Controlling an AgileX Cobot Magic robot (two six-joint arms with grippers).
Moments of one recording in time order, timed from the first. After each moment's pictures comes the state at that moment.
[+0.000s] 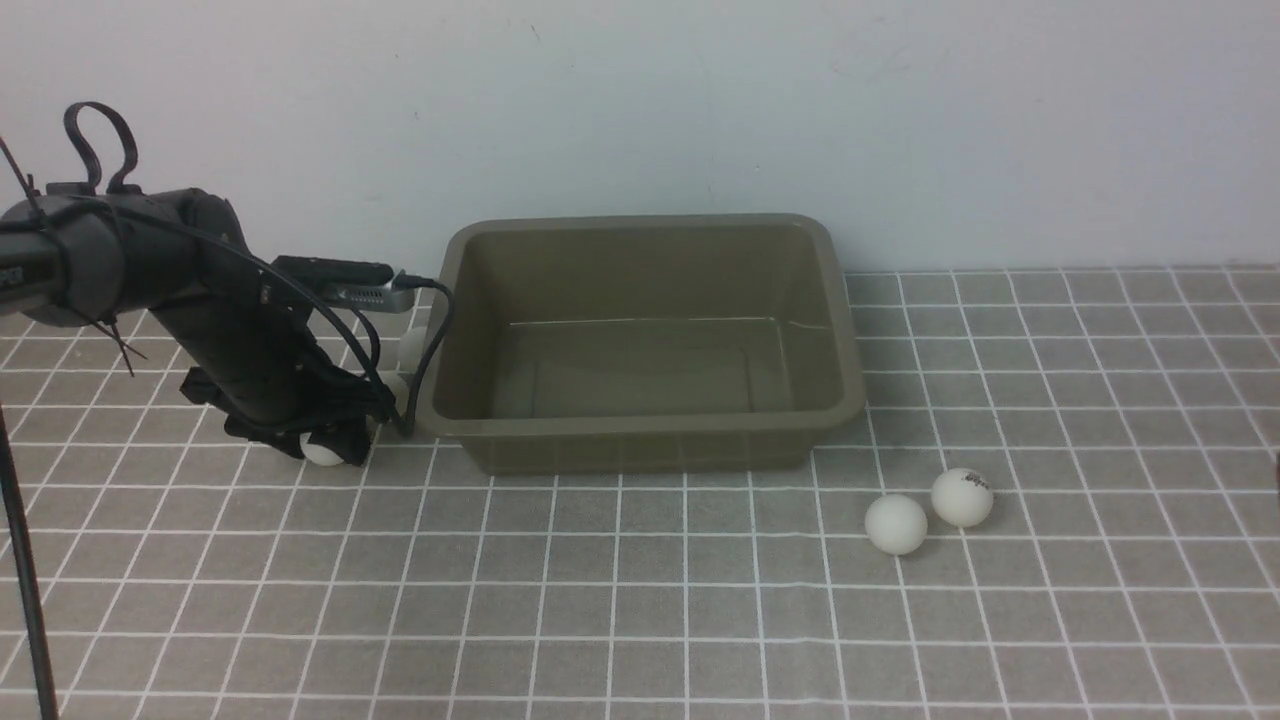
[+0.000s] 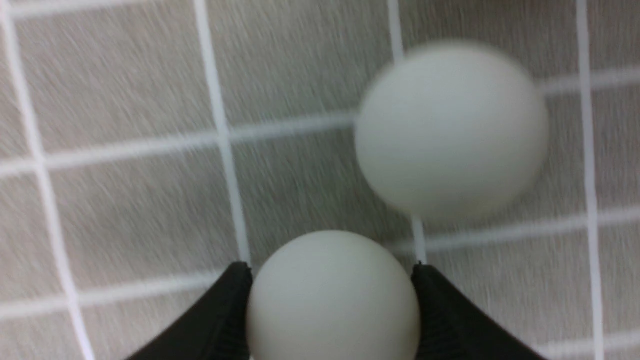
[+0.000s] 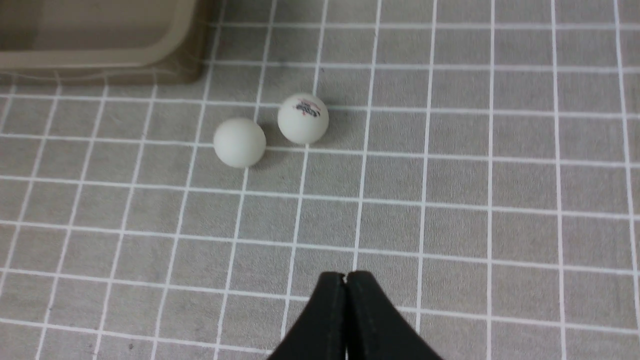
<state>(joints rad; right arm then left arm) 0.09 0.95 -0.87 0.11 1.03 0.11 -0.01 2.10 -1.45 -0.17 0.77 0.25</state>
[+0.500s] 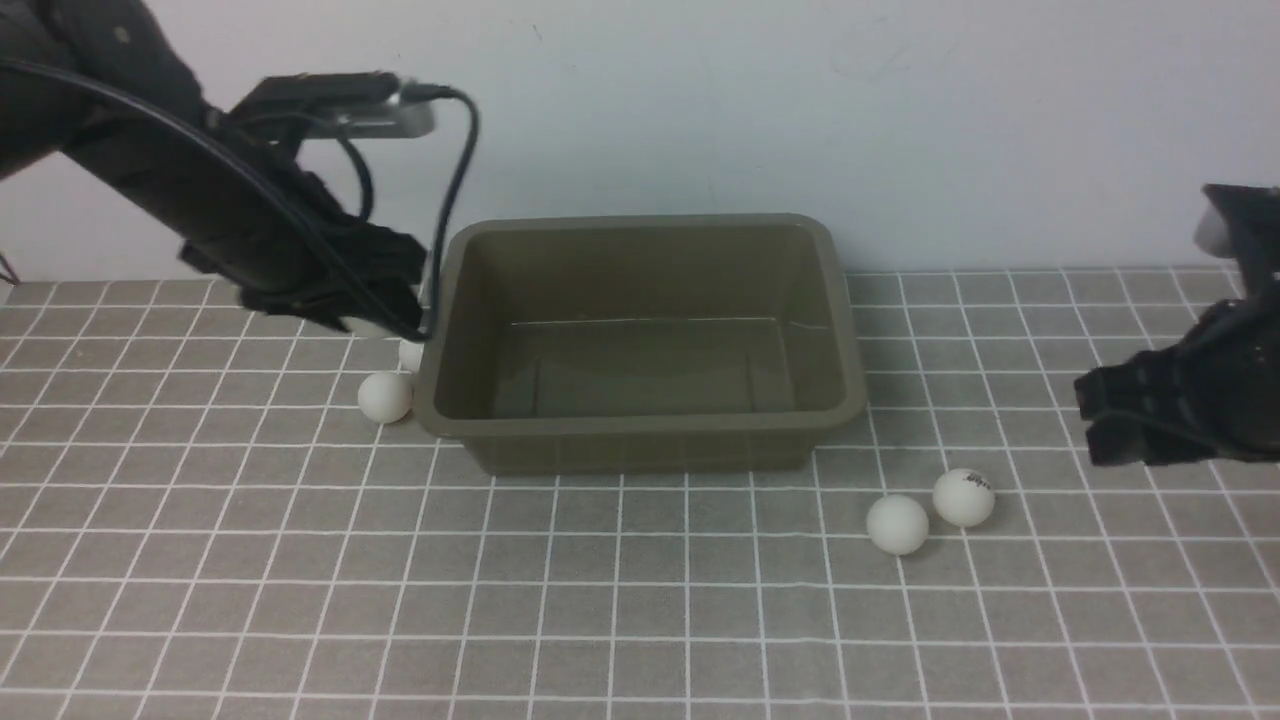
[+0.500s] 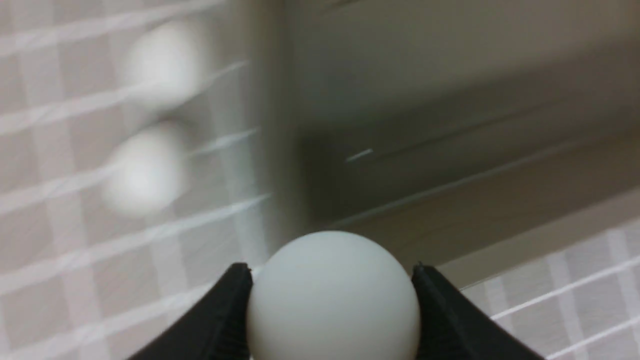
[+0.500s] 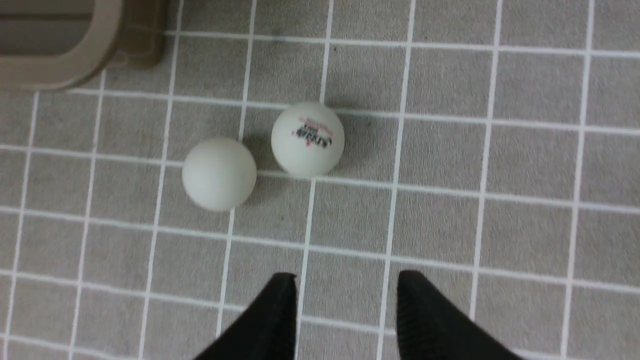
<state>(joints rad) 0.09 1.48 -1.06 0.20 0.89 0.02 -0.15 1.78 -1.49 -0.38 0.92 0.31</state>
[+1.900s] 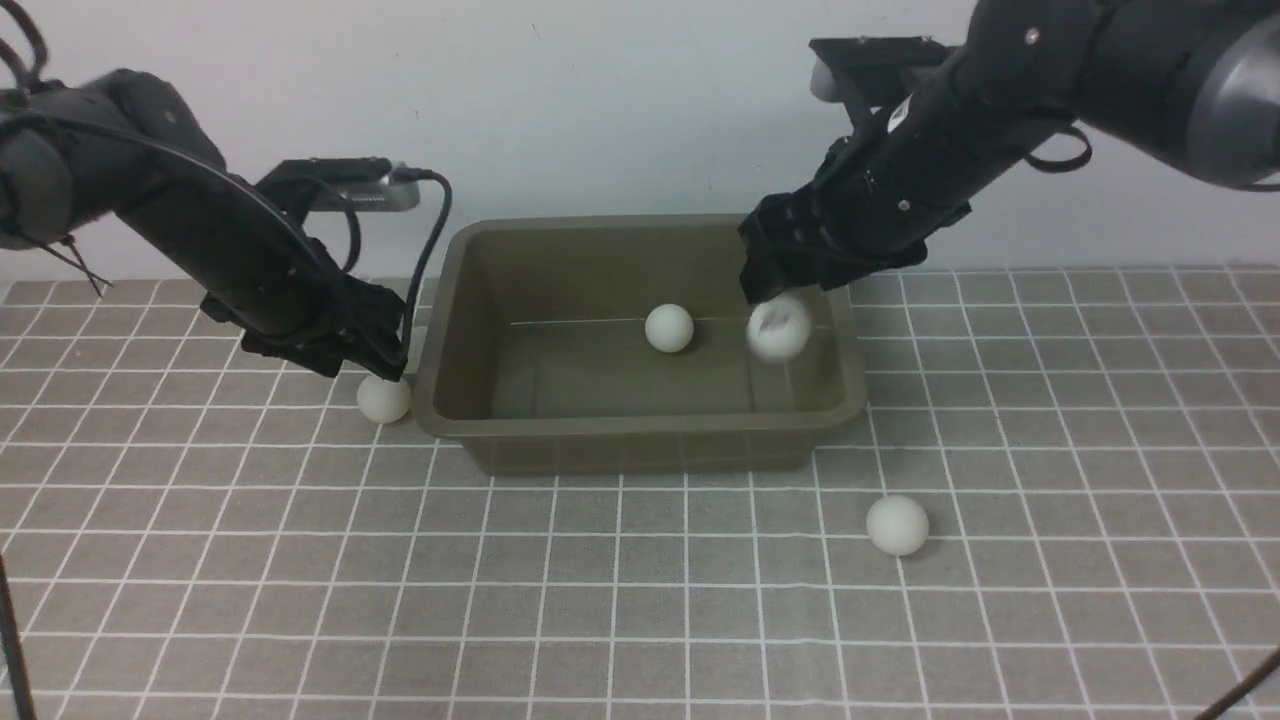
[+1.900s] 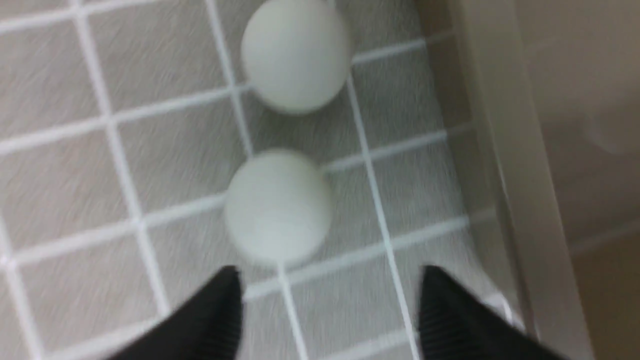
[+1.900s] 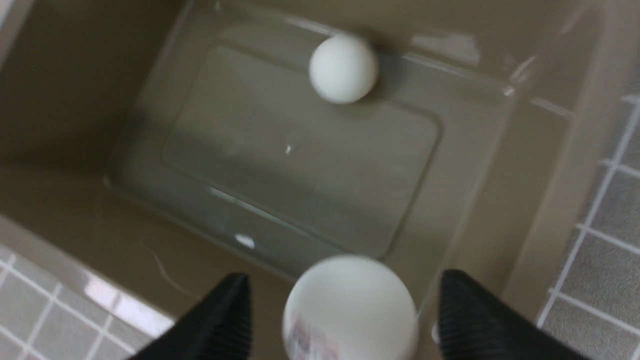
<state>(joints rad) 0.36 1.97 -1.80 0.26 1.06 -0.08 0.00 2.09 -1.63 -0.39 0.90 0.43</state>
